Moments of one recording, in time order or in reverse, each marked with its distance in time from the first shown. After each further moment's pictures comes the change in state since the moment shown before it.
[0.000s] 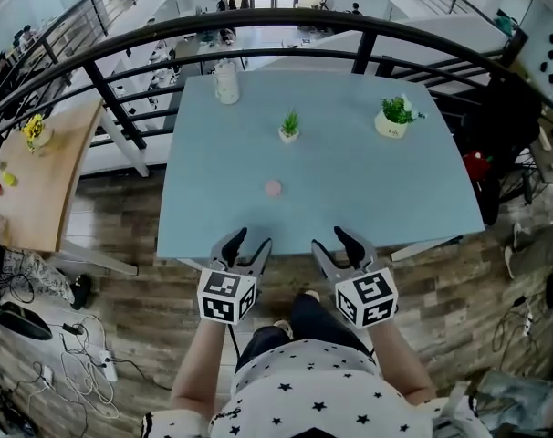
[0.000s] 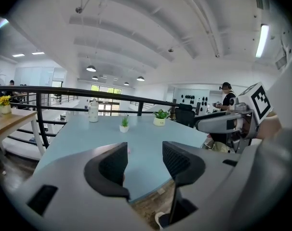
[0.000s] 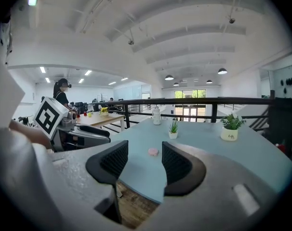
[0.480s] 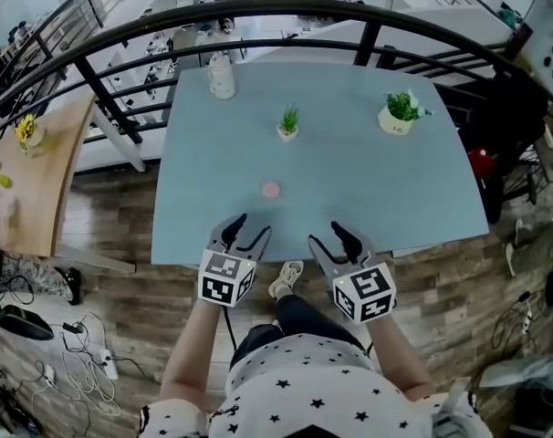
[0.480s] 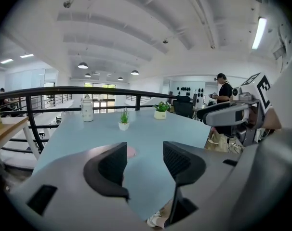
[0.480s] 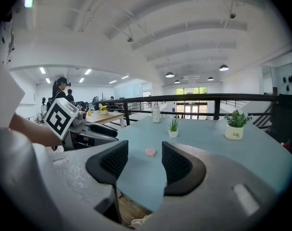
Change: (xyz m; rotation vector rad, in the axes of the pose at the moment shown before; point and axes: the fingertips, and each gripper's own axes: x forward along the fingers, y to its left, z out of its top) left arm 0.060 0.034 -0.003 0.083 0.077 -0.034; right arm 0.042 -0.021 -0.005 0.006 0.025 0.019
